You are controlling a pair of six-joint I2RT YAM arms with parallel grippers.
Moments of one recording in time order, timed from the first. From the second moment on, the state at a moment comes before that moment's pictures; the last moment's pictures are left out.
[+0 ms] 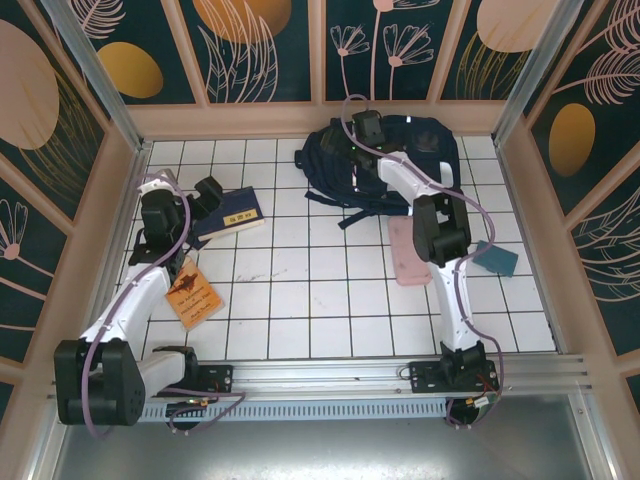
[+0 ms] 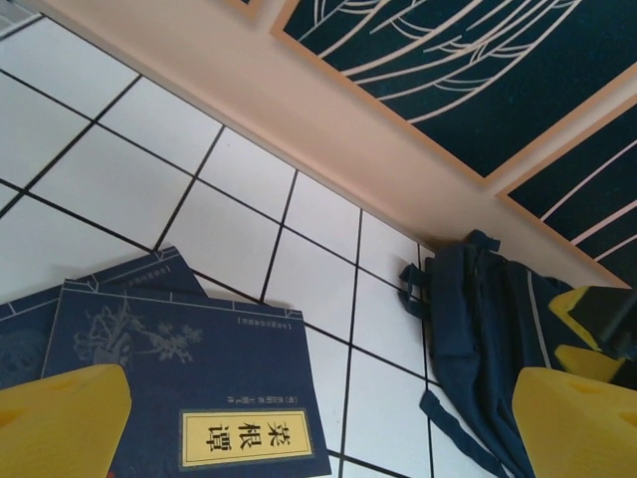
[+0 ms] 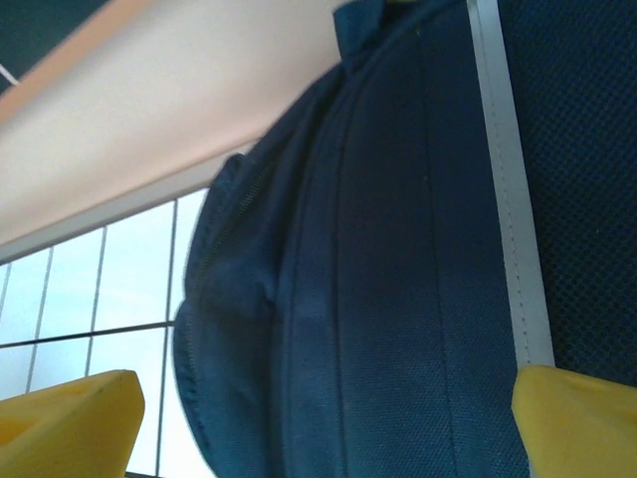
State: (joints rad) left arm -0.03 1.15 0.69 0.14 0.08 -0.63; right arm 0.39 2.38 2.03 -0.31 -0.11 0.63
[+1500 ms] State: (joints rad) left arm -0.48 1.84 1.23 0.02 0.24 -0.59; right arm 0.23 1.57 1.01 -0.33 0.01 0.69
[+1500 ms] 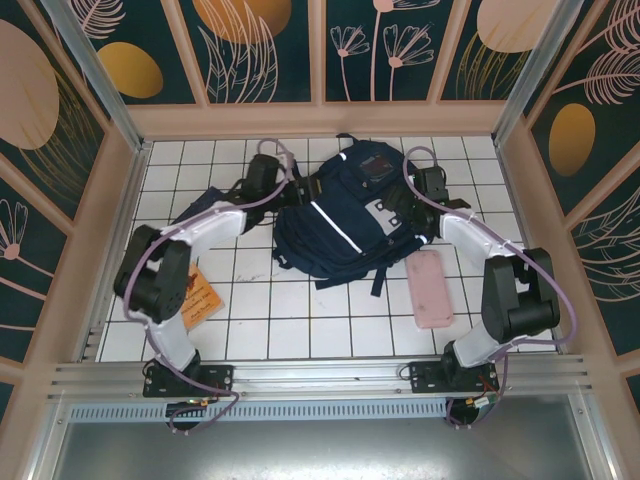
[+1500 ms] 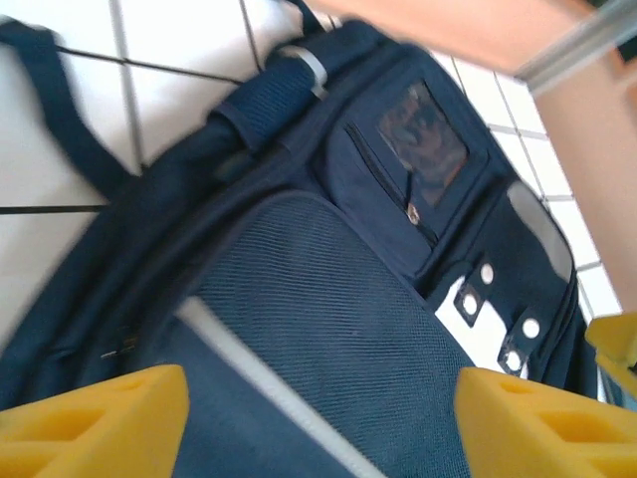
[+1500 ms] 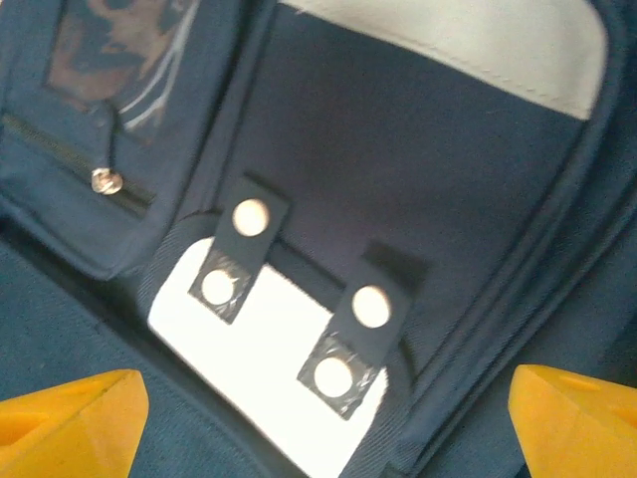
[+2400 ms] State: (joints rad) left arm -0.54 1.83 1.07 -0.11 0.20 -0.61; right arm 0.14 1.98 1.33 -0.20 -0.38 0.59
